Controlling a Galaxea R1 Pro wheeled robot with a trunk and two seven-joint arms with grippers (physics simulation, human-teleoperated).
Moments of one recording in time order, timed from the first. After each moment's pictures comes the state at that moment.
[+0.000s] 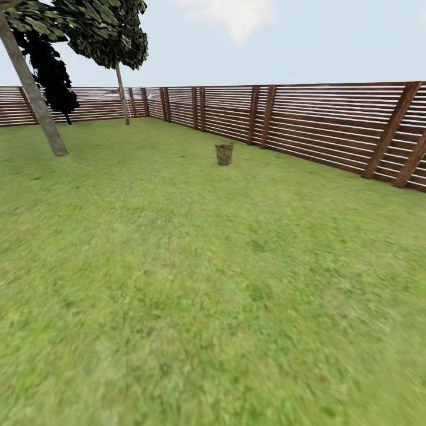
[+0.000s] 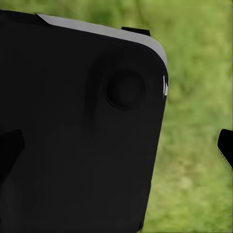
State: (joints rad) left arm 0.00 0.00 0.05 -0.07 0.00 -0.02 0.01; right arm -0.09 -0.01 0.01 0.01 0.11 -0.23 -0.01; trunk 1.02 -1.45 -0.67
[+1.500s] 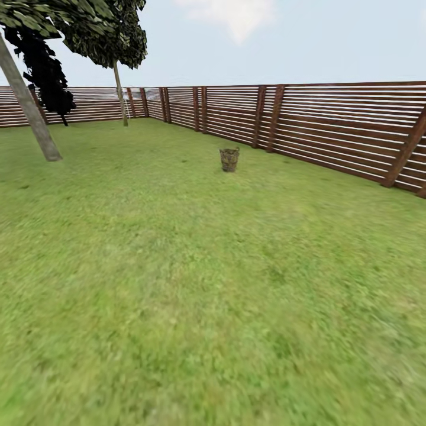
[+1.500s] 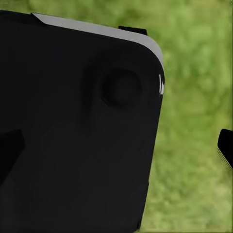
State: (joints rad) left arm 0.00 0.00 0.05 -0.07 0.00 -0.02 0.01; right arm -0.09 -0.01 0.01 0.01 0.10 -0.23 -0.01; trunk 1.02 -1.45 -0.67
